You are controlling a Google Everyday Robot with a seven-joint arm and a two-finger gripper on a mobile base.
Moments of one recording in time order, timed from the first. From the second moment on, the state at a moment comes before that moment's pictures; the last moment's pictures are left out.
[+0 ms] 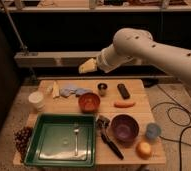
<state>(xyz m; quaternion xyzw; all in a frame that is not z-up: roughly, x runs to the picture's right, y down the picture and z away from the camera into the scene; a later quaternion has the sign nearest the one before) 0.003 -0.097 0.657 0.13 -0.24 -0.72 0.64</state>
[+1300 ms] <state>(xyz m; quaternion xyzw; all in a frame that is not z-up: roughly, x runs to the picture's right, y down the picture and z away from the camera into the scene) 0.007 -0.099 0.662 0.12 -0.25 -0.72 0.64</state>
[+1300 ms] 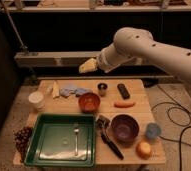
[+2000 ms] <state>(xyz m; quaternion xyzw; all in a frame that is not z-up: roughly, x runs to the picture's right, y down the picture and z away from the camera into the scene) 0.096 -0.119 0.795 0.07 -0.22 -0.69 0.68</state>
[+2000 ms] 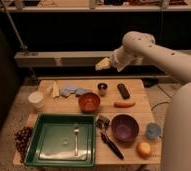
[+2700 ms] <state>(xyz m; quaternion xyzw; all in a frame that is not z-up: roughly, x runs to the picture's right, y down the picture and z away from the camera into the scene) 0.101 -0.117 0.806 0.05 -0.23 -0.69 0.69</state>
